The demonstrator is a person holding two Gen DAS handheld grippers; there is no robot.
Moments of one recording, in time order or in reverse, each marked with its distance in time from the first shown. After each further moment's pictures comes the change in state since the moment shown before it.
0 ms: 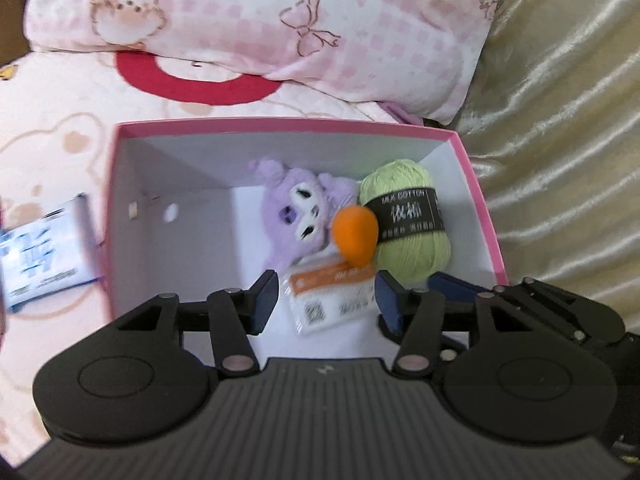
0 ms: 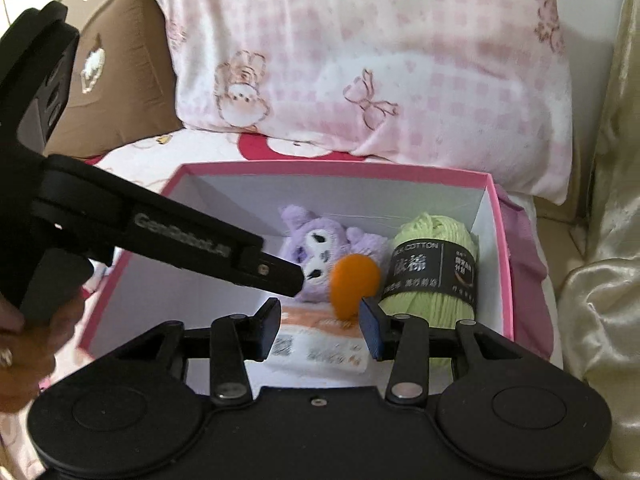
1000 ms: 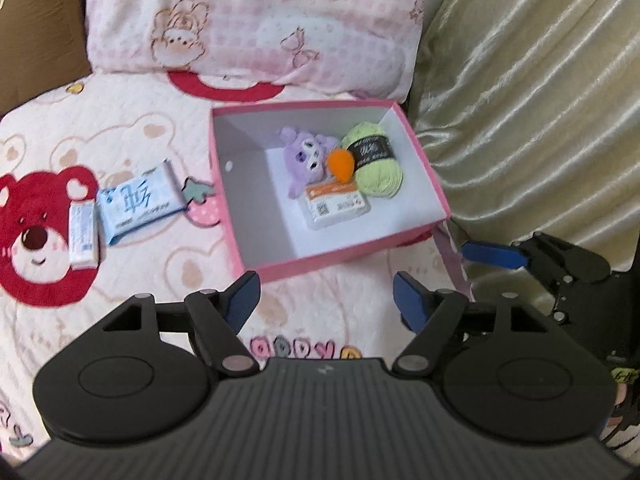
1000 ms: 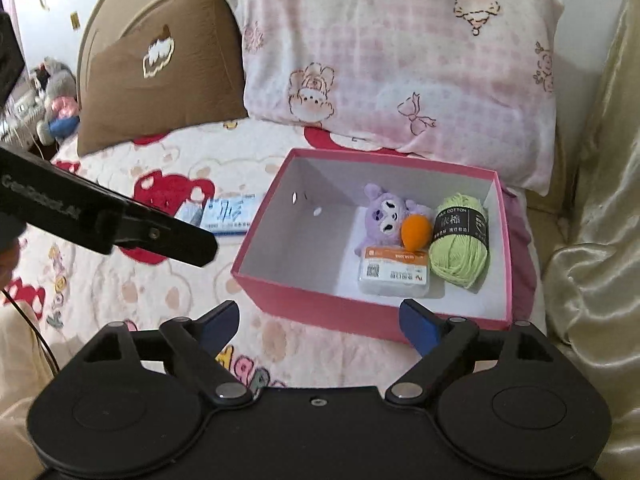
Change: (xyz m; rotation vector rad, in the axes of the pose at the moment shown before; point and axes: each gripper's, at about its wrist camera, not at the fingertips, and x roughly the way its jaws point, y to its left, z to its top) left arm -0.177 0.013 -0.081 0.109 0.000 -0.016; right arm -0.125 0.099 -0.027 -0.060 0.062 -0.025
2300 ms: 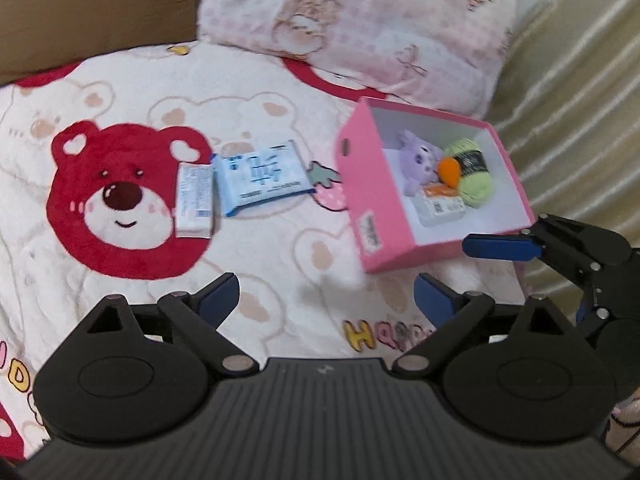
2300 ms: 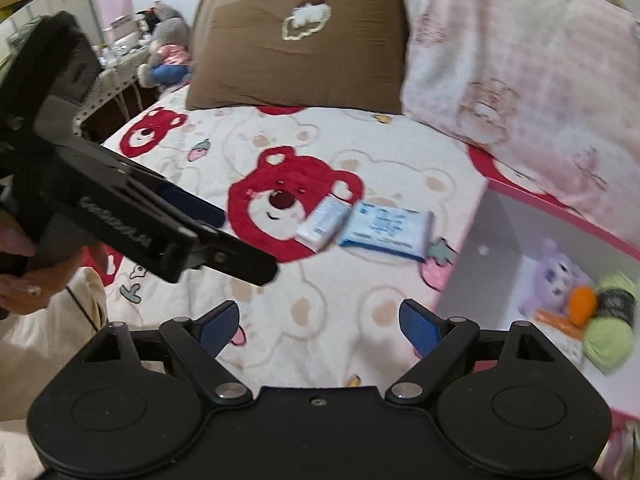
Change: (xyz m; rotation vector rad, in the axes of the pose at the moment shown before) left arm -0.017 0.173 -0.049 -0.117 -0.088 0.017; right arm 0.065 0.133 0.035 -0.232 0.012 0.253
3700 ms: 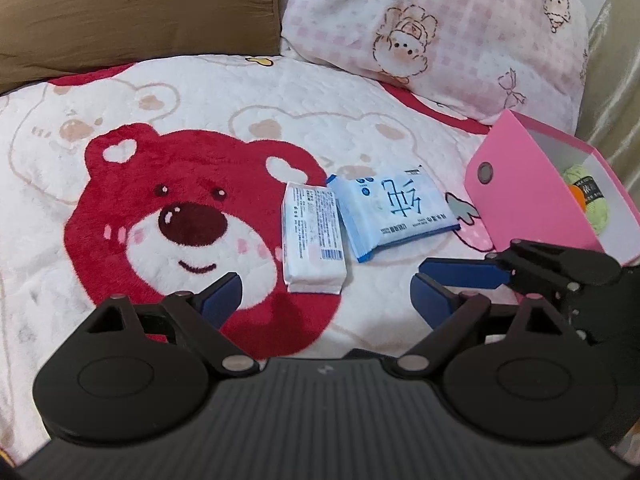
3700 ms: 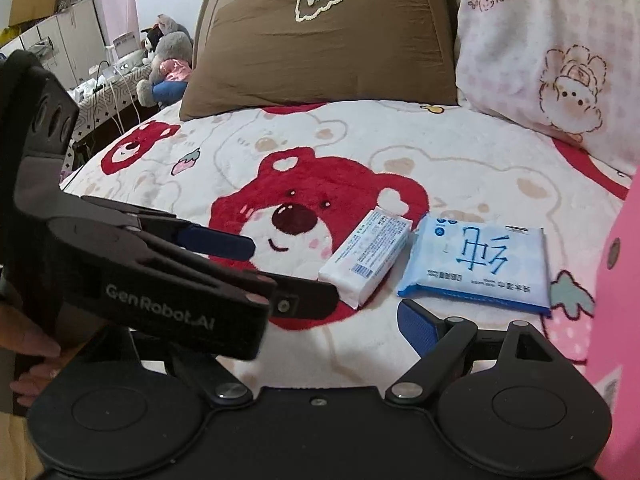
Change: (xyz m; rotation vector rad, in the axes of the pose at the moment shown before) left arm 0.101 0.106 -0.021 0.030 -0.231 0.130; right arm 0.192 0.018 -0.005 0.023 -0.142 0.043
